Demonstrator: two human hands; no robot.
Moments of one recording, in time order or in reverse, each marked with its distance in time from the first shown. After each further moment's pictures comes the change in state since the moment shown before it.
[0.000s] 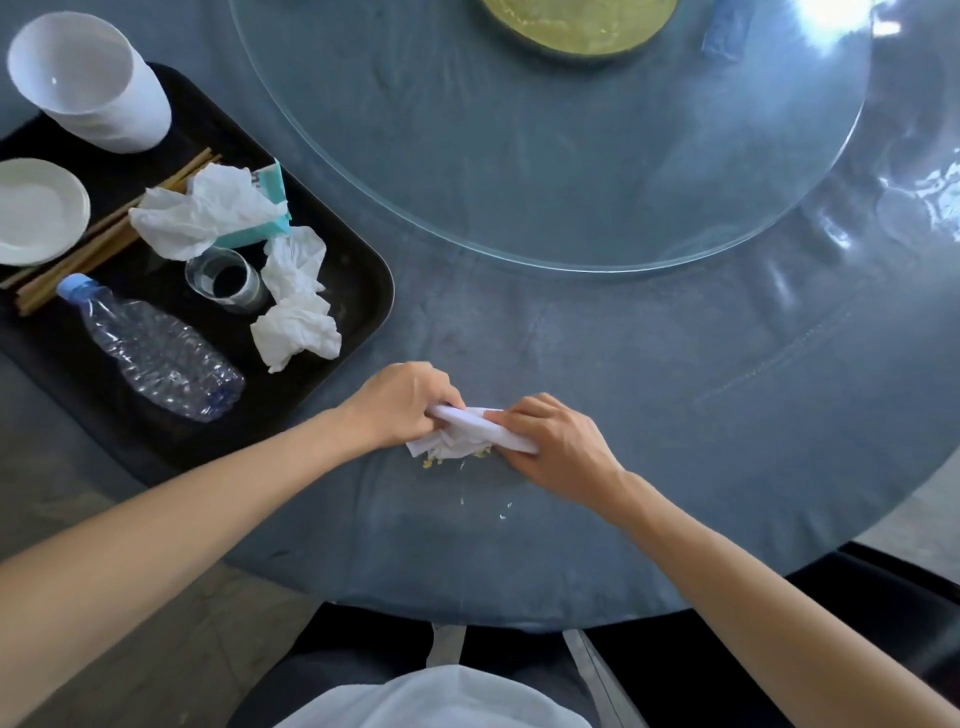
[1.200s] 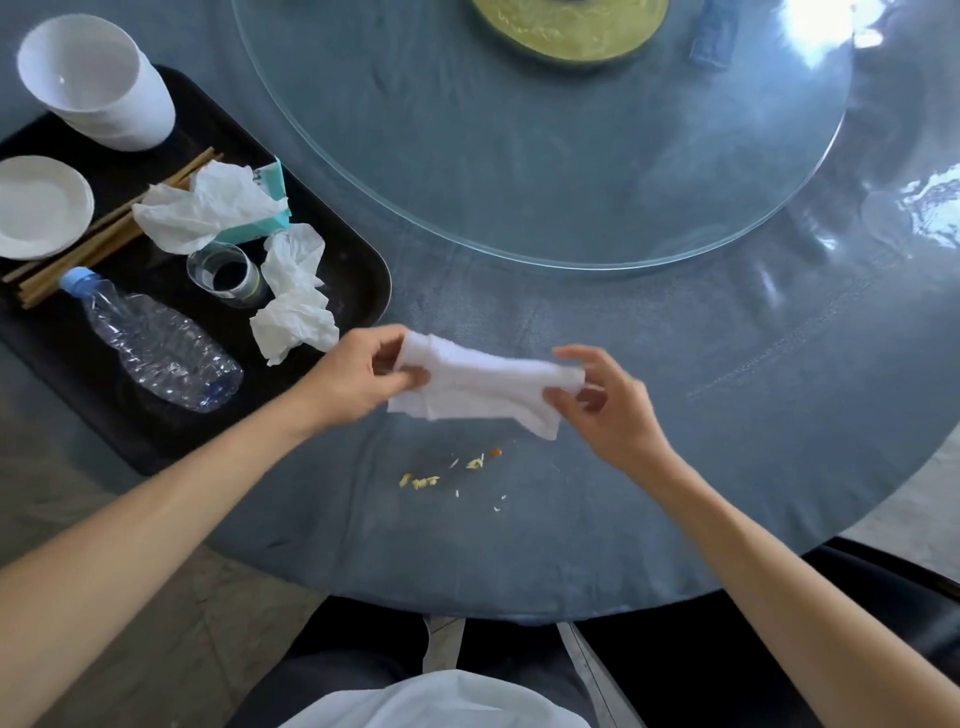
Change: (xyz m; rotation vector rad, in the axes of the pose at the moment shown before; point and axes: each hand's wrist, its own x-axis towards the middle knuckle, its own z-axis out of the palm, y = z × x) left_hand -0.035 0.004 -0.035 -0.727 0.228 -0.206; right_hand -0.010 0.010 -0.059 0.587 0.205 0.451
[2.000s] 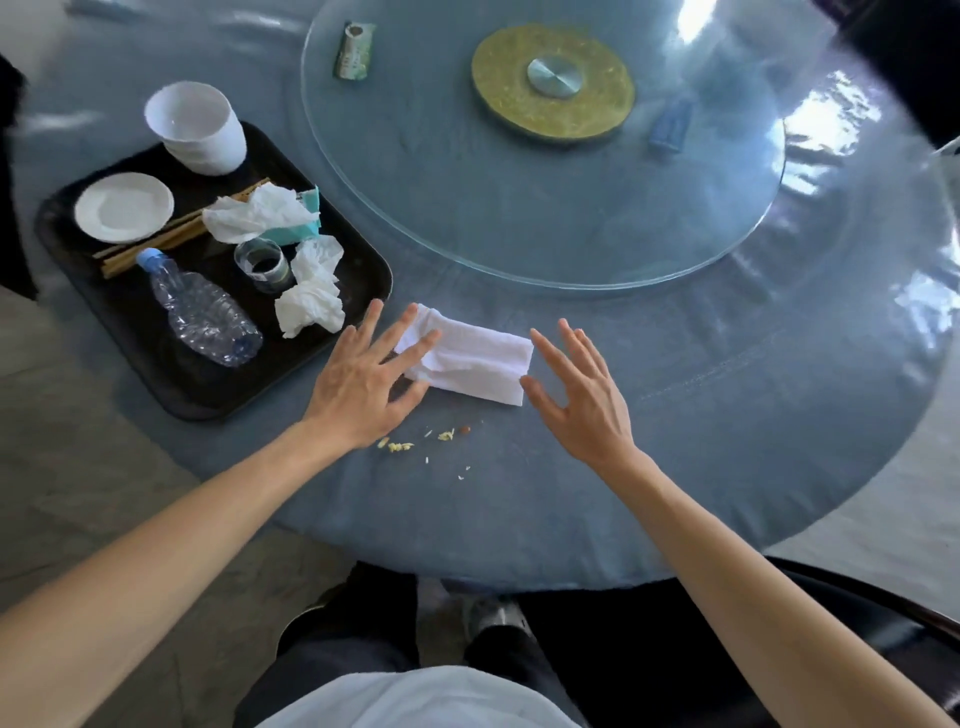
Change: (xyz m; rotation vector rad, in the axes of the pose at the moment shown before) left_hand -0.061 0.003 0.066 1.002 0.347 0.239; right_hand -0.037 -0.003 -0.023 -0.538 0.126 -0.361
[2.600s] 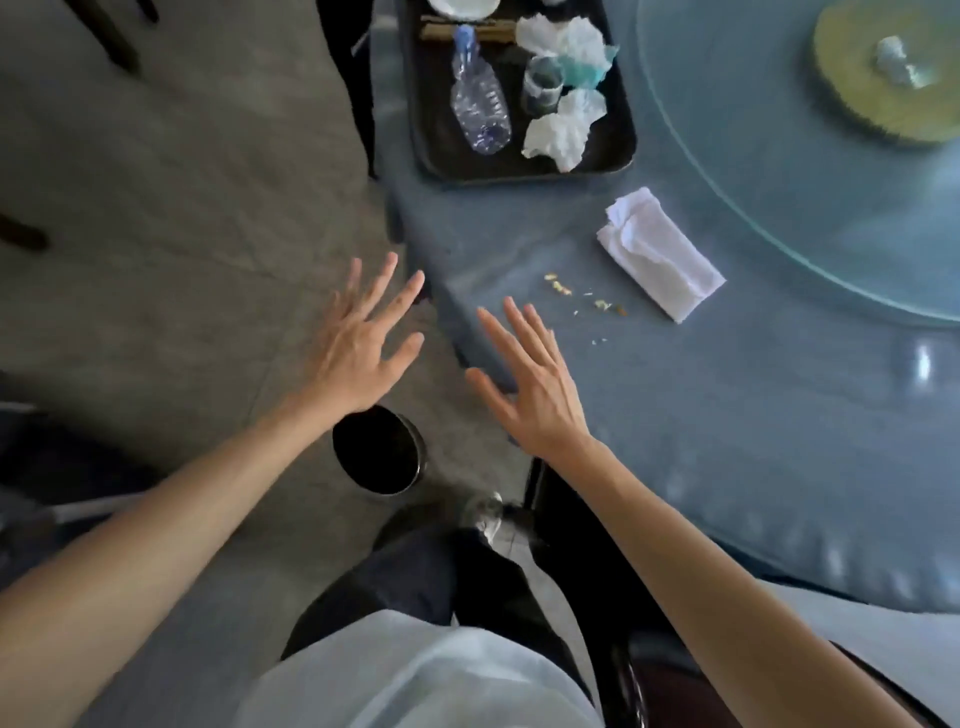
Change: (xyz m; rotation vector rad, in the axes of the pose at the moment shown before) left_hand -0.302 0.059 0.034 -0.216 0.264 -0.685; right_hand -0.169 -0.123 0.075 0.187 -0.424 -0.596
